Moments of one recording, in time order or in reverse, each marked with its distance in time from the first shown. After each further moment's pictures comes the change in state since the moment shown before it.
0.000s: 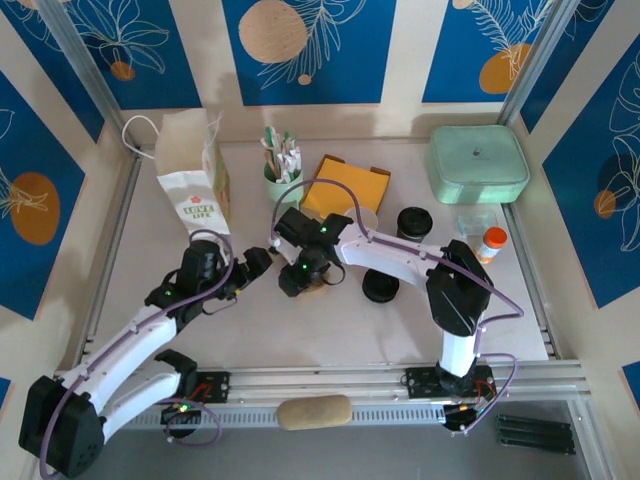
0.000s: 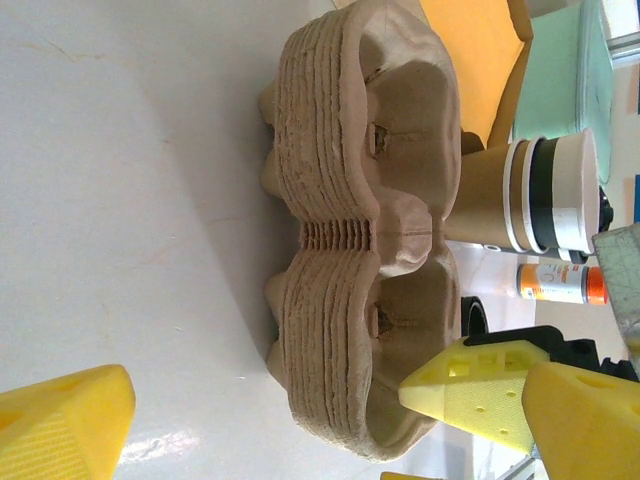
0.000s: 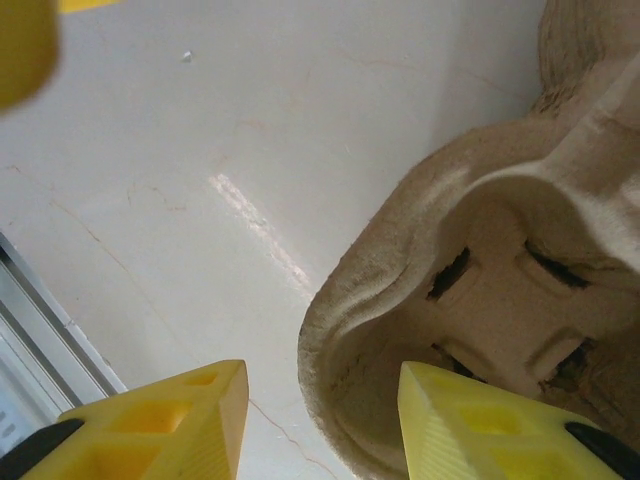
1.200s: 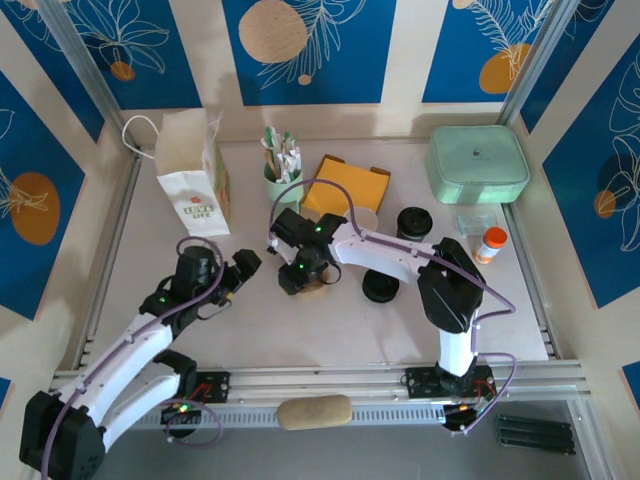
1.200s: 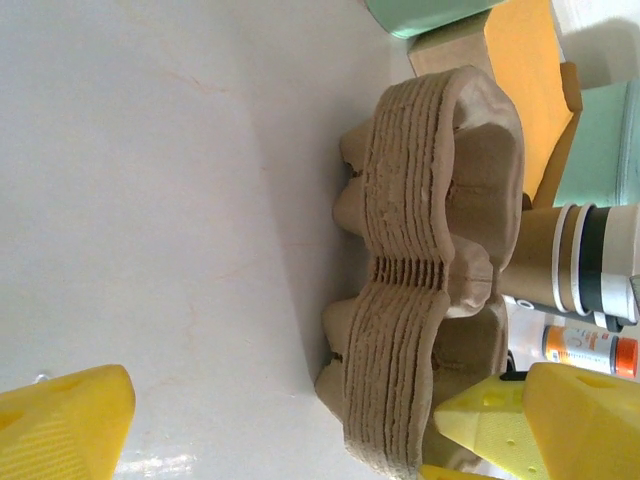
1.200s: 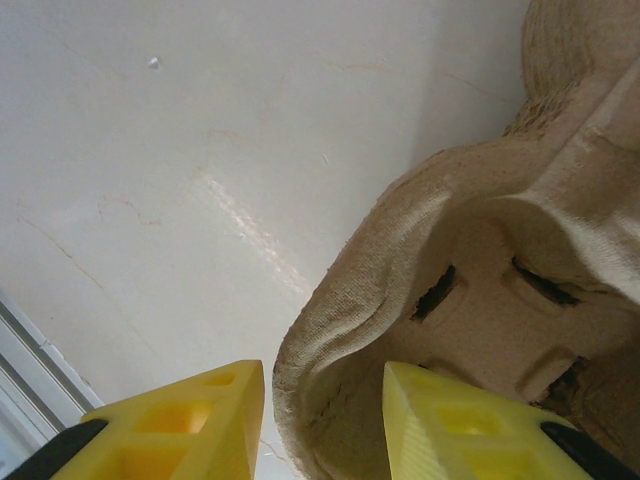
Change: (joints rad) left arm 0.043 -0.076 -0.042 -0.069 -0.095 -0.071; right arm 0.003 0.044 0.024 -0.009 0.029 0.016
